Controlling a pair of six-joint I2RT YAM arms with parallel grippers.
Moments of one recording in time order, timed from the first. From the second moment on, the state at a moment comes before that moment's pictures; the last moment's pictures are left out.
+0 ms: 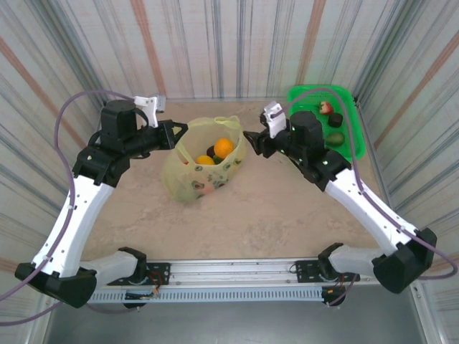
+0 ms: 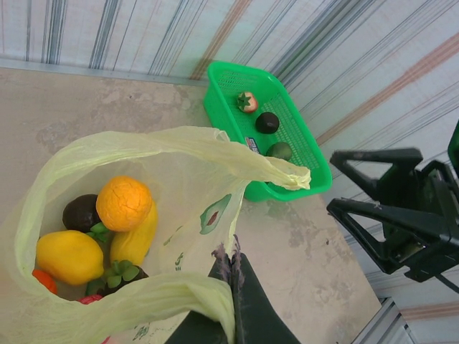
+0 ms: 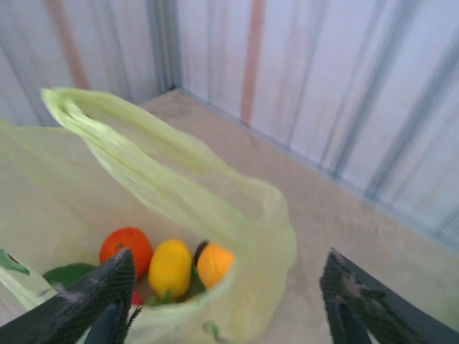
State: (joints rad) left arm -0.36 1.14 1.43 -0.72 0.39 -0.45; right arm 0.59 1.24 1.19 -0.22 -0.16 -0.14
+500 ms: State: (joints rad) left arm -0.36 1.19 1.49 -0.72 0.39 -0.44; right arm 0.63 1.53 1.38 -0.04 -0.34 -0.37
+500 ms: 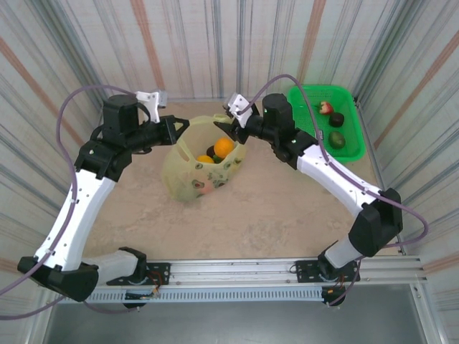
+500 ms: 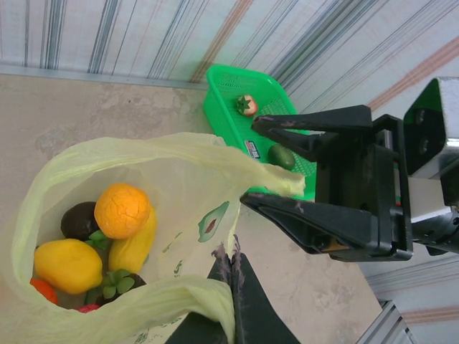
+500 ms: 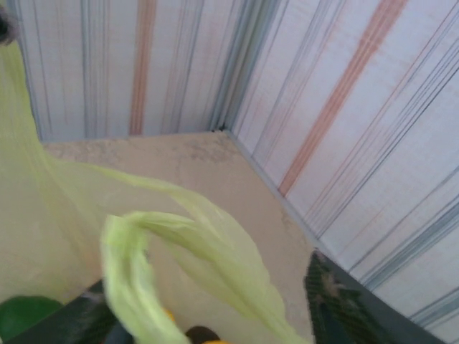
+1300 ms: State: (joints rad) left arm -0.24 1.35 1.70 -0.70 0.61 -0.50; right arm 0.59 1.41 1.63 -0.32 0.03 -0.02
